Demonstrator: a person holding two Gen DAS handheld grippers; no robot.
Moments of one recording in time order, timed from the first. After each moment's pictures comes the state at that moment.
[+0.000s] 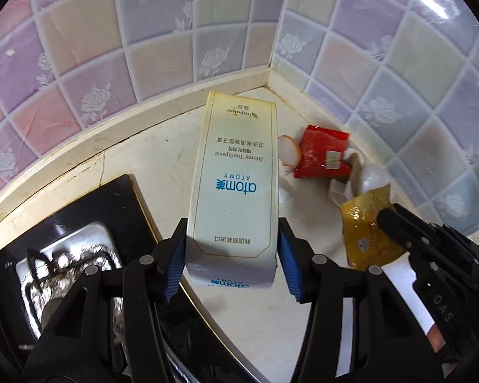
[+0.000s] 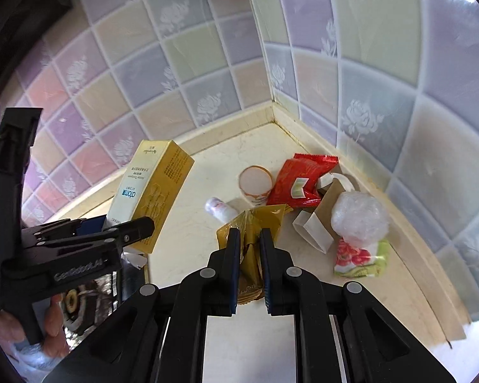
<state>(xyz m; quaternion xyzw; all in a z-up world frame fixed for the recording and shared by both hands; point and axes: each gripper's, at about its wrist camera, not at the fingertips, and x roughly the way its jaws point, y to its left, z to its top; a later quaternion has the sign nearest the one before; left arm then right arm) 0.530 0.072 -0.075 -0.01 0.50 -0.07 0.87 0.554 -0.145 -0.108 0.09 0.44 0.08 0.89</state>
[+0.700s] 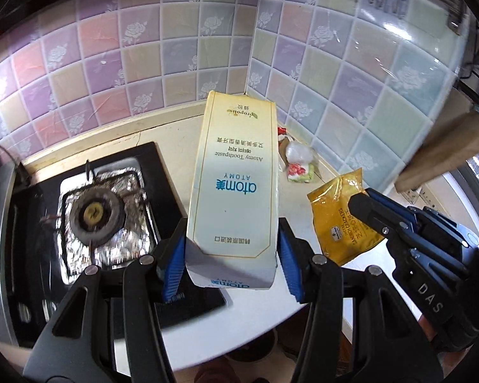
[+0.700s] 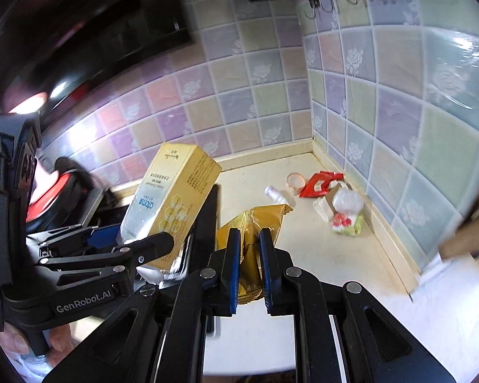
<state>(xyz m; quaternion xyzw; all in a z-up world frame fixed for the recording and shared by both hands) 0.243 0.027 0.038 -0.04 0.41 -0.03 0.91 0.306 -0.162 0.020 0.04 0.36 0.19 0.91</state>
